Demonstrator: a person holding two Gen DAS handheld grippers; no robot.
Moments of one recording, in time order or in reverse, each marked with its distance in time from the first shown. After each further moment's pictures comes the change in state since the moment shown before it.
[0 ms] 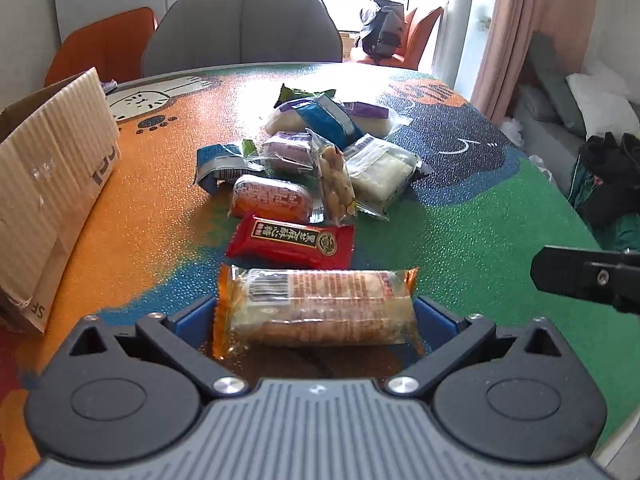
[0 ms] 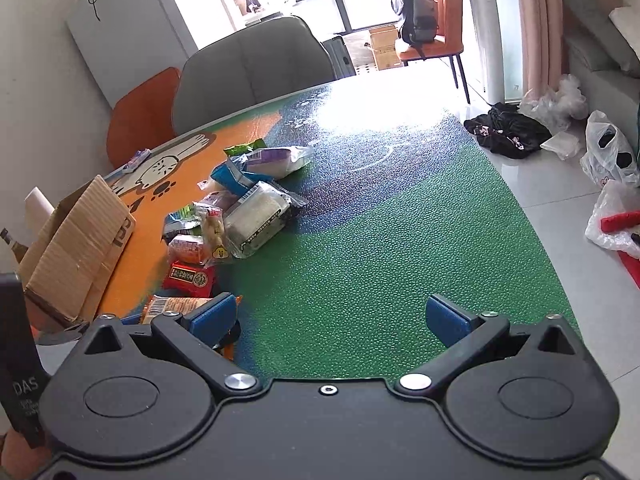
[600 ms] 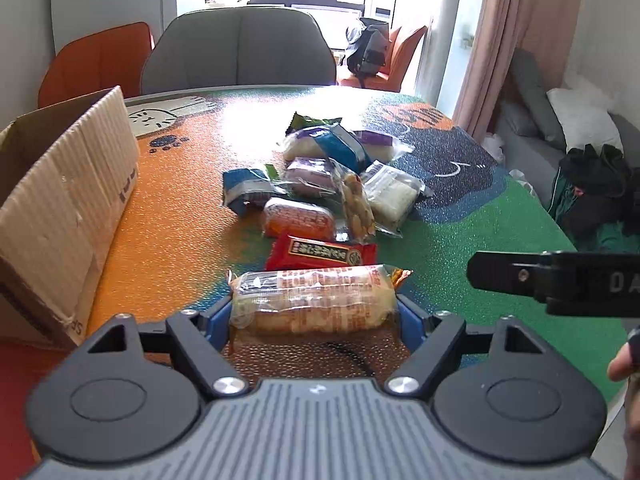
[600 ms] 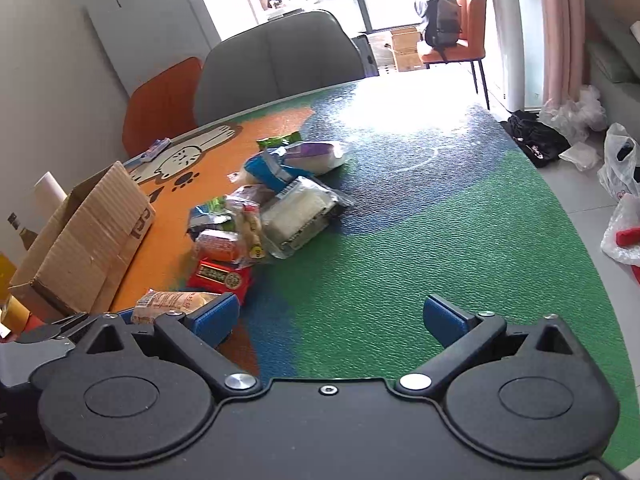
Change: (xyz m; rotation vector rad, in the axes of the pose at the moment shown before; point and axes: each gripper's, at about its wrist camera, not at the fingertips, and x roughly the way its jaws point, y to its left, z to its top) left arm -0.029 0.037 0.004 -0.001 -0.053 -0.071; right arm 0.014 0.033 0.001 -0.050 0.000 0.037
